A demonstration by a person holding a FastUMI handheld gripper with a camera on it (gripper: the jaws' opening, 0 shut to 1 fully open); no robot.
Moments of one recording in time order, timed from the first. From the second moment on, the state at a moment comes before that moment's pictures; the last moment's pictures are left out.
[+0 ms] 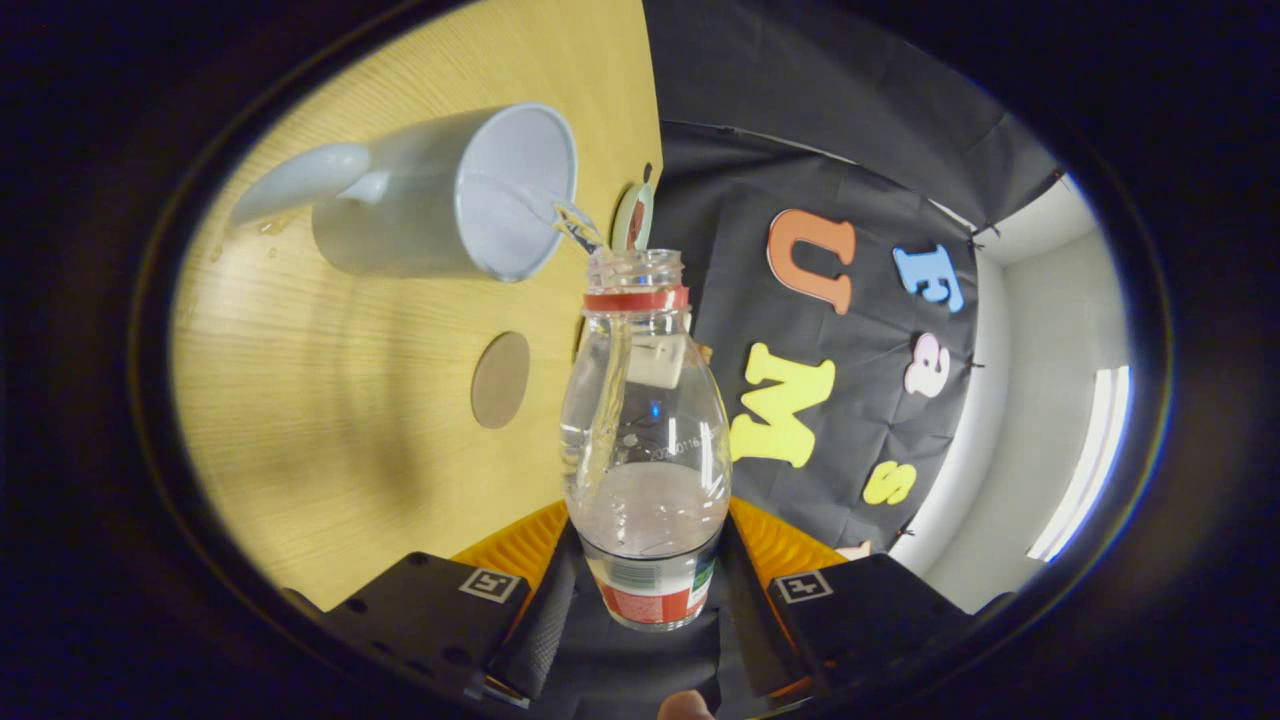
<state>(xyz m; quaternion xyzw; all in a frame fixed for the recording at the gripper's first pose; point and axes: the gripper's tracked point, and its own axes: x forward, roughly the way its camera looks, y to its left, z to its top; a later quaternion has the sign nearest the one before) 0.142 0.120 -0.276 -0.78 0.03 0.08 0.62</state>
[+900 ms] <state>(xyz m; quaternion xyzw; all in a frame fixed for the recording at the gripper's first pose) 0.141 0.122 -0.248 -0.80 0.01 0.07 0.60</state>
